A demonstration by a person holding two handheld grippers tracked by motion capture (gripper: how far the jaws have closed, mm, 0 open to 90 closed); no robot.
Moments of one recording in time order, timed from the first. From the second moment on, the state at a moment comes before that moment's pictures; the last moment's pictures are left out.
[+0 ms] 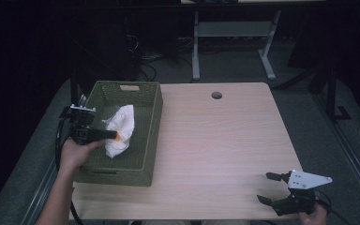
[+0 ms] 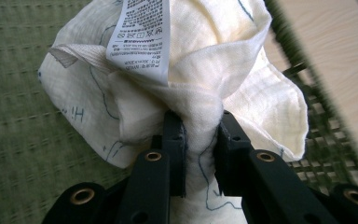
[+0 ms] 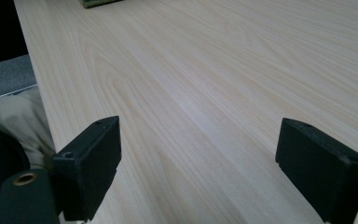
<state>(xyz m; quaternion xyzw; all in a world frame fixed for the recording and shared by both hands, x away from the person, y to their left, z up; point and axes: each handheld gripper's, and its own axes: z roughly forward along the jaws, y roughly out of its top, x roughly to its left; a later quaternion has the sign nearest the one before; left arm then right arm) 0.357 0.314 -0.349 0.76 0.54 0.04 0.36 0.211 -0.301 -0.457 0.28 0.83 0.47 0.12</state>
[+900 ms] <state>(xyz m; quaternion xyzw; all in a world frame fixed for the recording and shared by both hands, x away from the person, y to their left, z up) 0.349 0.322 -0.333 0.70 0.52 0.00 0.49 0.212 -0.306 -0.456 0.29 0.82 0.48 0.12</state>
